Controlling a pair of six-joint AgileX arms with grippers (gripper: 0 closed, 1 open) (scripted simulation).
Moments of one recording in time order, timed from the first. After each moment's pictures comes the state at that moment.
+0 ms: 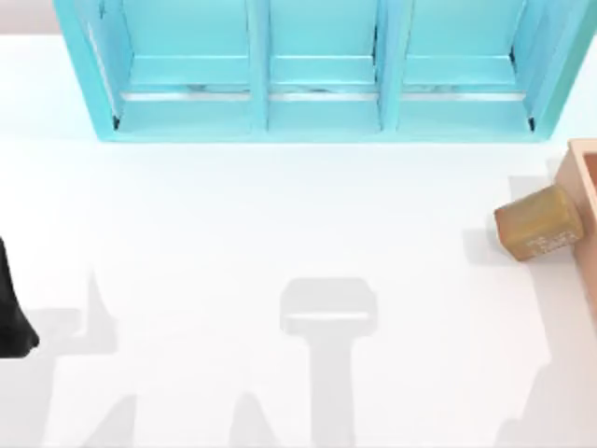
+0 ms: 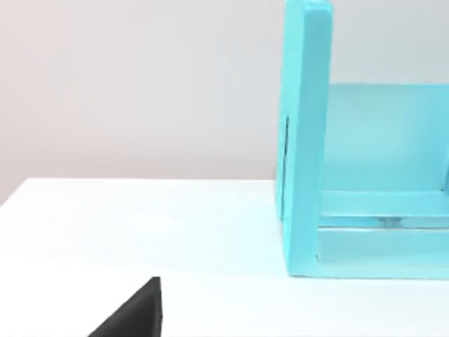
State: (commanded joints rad) left arm 0.00 0.00 0.00 0.00 0.00 0.00; right arm -0.54 1.44 1.08 -1.16 0.01 -0.53
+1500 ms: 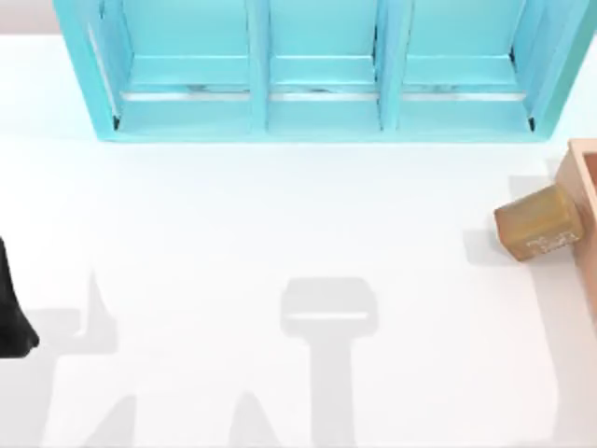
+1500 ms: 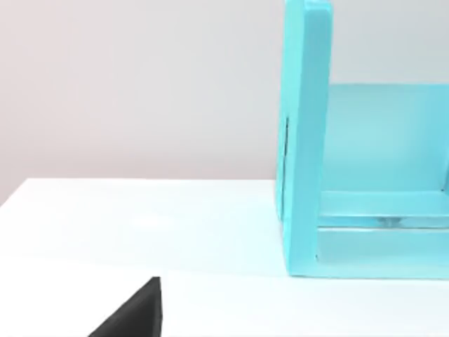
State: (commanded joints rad) left arm 0.00 0.00 0.00 0.00 0.00 0.00; right arm -0.50 1.49 0.86 -0.89 0.01 -0.50
